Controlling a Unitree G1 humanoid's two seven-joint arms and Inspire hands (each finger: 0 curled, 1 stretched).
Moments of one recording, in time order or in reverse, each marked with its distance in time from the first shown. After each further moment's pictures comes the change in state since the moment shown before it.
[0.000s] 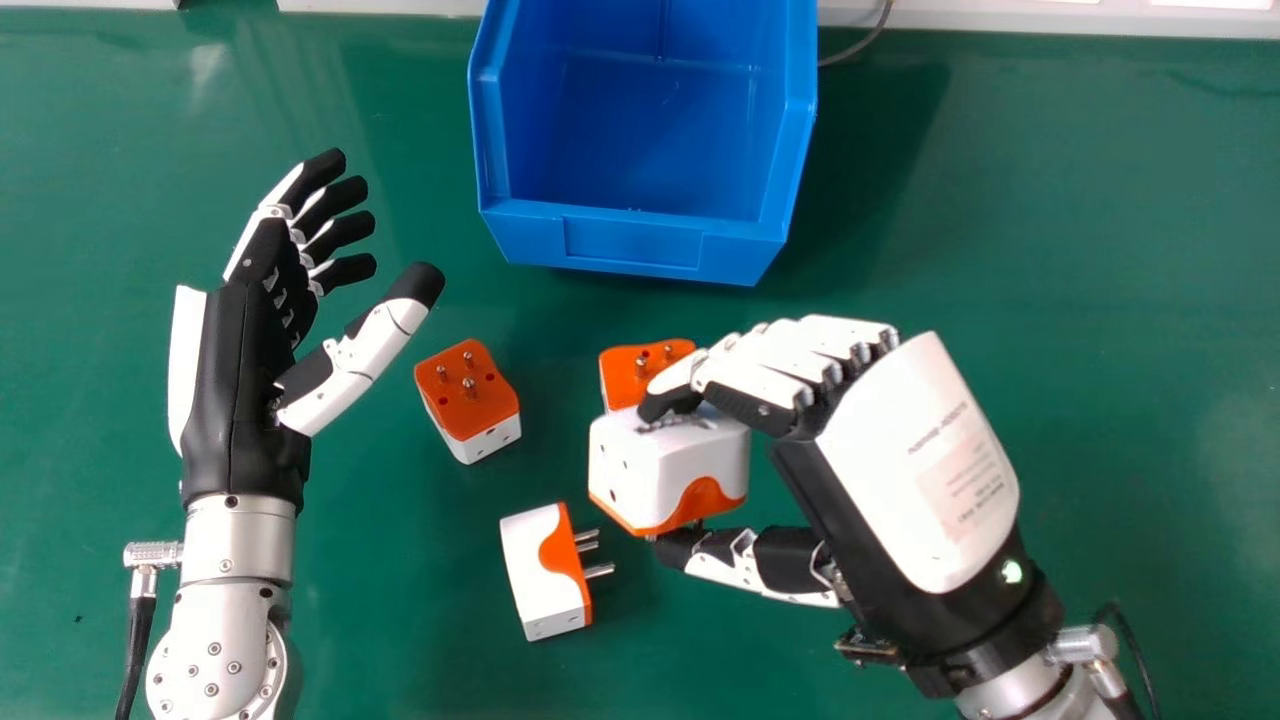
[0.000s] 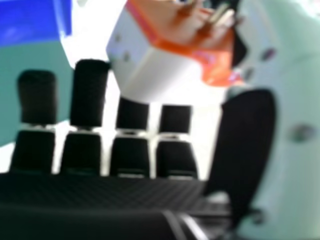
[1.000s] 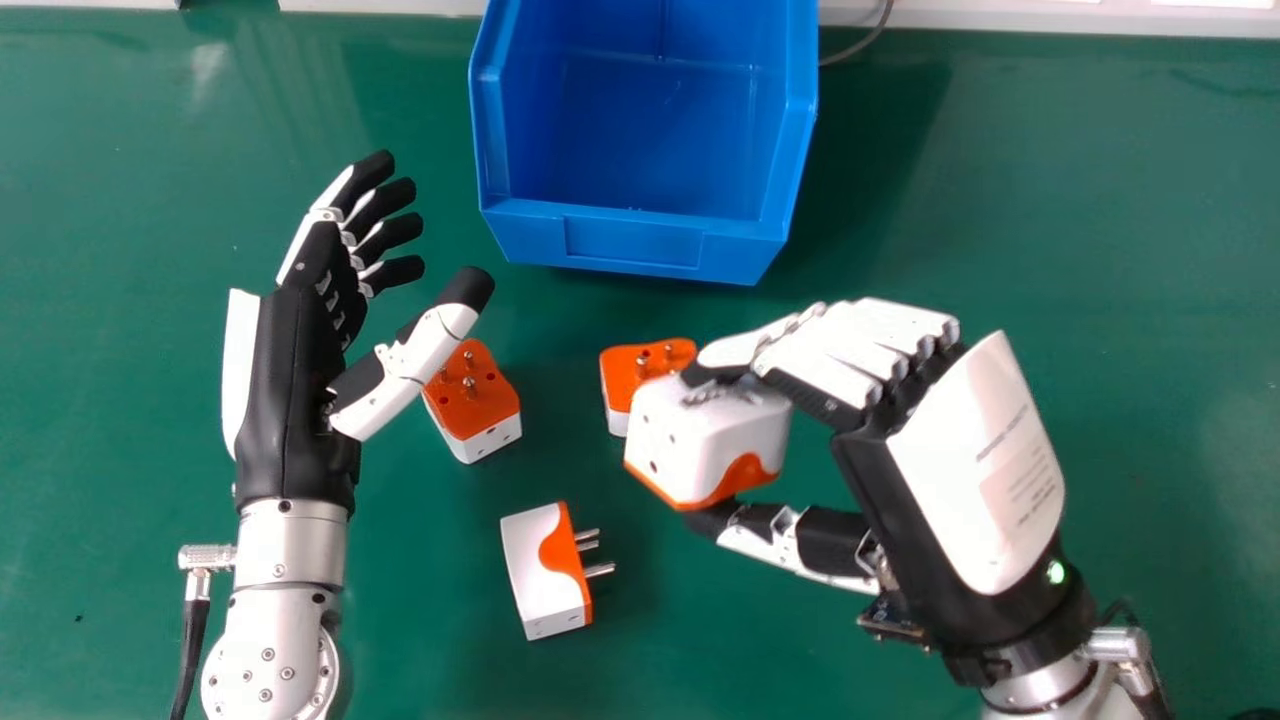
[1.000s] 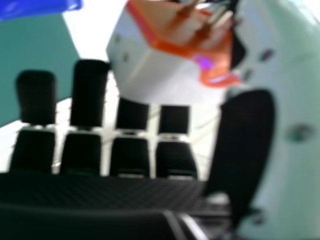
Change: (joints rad) left arm 0.015 -0.061 -0.052 -0.040 0.028 -0.002 0.029; right arm -0.056 -0.007 -0.025 0.124 0.001 -0.040 -0.156
